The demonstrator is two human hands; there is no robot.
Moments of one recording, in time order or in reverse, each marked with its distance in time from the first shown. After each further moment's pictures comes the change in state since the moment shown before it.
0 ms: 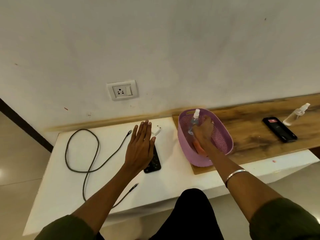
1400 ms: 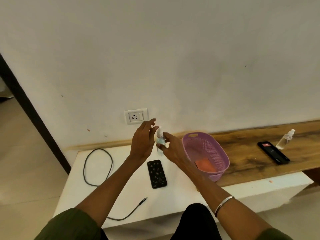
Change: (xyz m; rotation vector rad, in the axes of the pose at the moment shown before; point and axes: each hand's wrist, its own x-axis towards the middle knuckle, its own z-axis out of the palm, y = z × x) left_hand 0.046 0.008 -0.121 -0.492 0.384 -0.087; right_hand -0.128 -0.121 -0.015 0.065 -0.464 -0.528
